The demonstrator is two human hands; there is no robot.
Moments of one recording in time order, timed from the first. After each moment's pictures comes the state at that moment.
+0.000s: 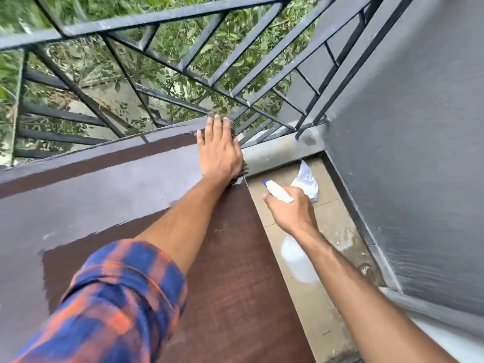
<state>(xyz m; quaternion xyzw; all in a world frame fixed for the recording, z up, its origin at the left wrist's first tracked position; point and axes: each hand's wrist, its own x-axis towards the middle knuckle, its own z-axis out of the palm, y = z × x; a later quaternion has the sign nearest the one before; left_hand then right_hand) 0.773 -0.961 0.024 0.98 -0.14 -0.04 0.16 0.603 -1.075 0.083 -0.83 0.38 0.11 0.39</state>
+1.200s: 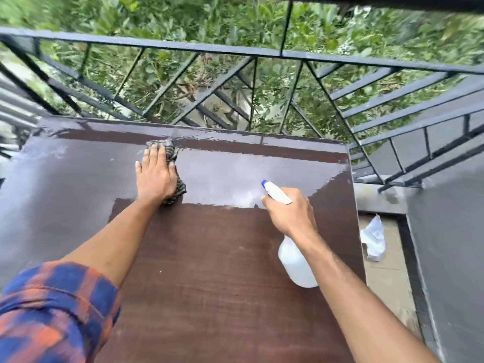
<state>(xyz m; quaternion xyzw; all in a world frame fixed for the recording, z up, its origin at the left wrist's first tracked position) 0.693 -0.522 0.027 0.98 0.15 0.01 0.12 0.628 -0.849 0.148 -0.89 0.15 0.18 0.38</state>
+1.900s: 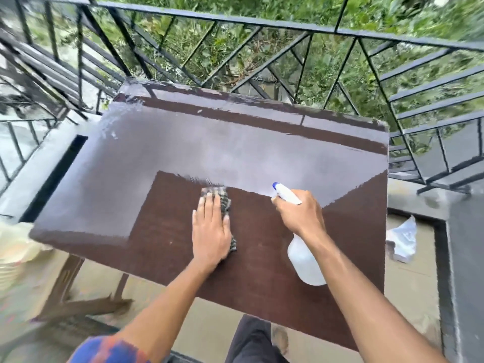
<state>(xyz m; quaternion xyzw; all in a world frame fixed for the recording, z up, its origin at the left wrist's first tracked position) 0.415 -0.632 0.027 0.97 0.19 0.02 0.14 0.516 -0.828 0.142 -0.88 0.09 0.23 0.40</state>
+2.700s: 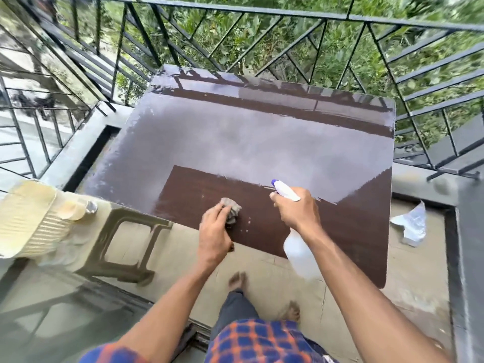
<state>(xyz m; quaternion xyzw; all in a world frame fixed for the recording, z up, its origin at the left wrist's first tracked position) 0.265 -0.622 0.063 0.95 0.14 0.07 0.26 0.380 -0.812 0.165 -0.87 0.08 0.23 0.43</state>
